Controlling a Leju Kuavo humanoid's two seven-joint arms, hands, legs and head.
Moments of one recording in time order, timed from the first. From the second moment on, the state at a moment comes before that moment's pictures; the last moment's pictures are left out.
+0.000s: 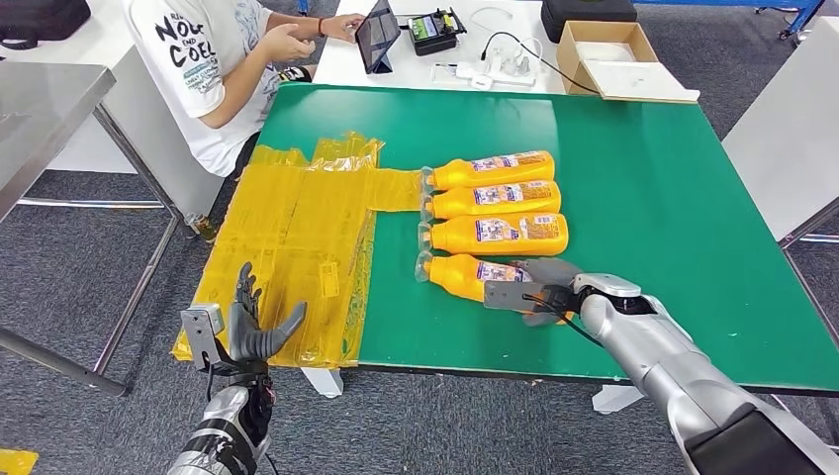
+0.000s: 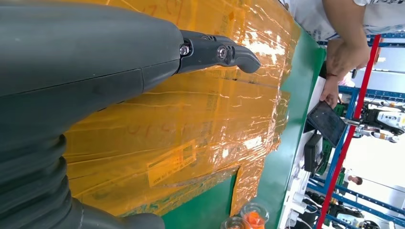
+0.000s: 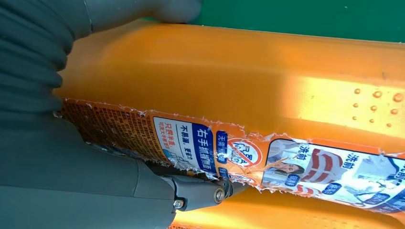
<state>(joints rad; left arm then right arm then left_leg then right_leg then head) -0.25 -0.20 0.07 -0.77 -0.03 0.01 -0.60 -0.80 -0.21 0.87 -0.59 0.71 0.35 -0.12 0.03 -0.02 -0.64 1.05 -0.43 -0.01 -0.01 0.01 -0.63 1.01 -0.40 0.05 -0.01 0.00</state>
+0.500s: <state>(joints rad) -0.24 -0.21 0.07 -0.78 0.00 -0.01 -0.58 -0.67 -0.20 0.85 -0.71 0.56 -0.06 -0.21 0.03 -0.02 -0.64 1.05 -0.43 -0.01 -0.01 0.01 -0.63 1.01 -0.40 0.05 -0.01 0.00</state>
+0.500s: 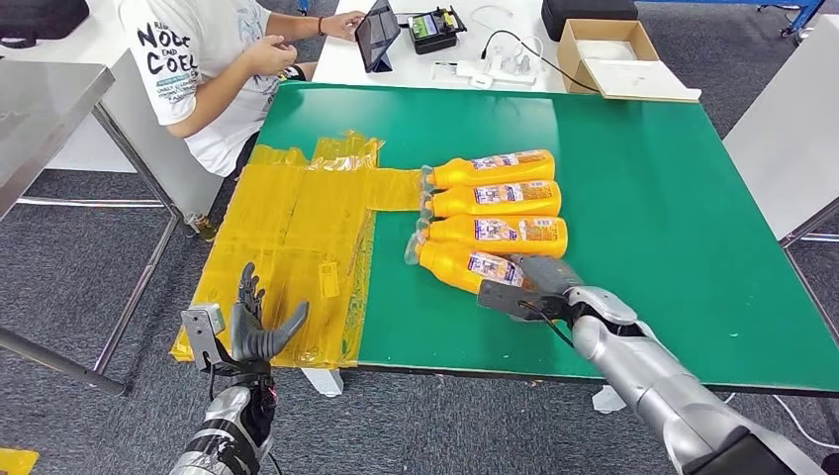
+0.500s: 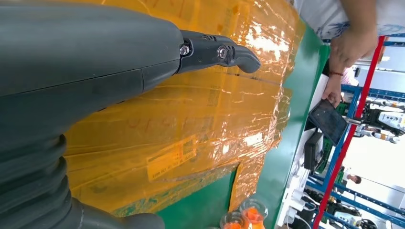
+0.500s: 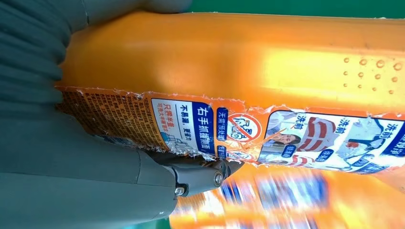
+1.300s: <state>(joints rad) -0.16 -0.22 -0.04 -0.99 0.26 -0.19 -0.47 -0.21 0.05 0.33 -1.39 0.39 -0.47 -0.60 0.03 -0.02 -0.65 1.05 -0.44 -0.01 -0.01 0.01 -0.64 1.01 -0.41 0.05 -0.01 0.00</state>
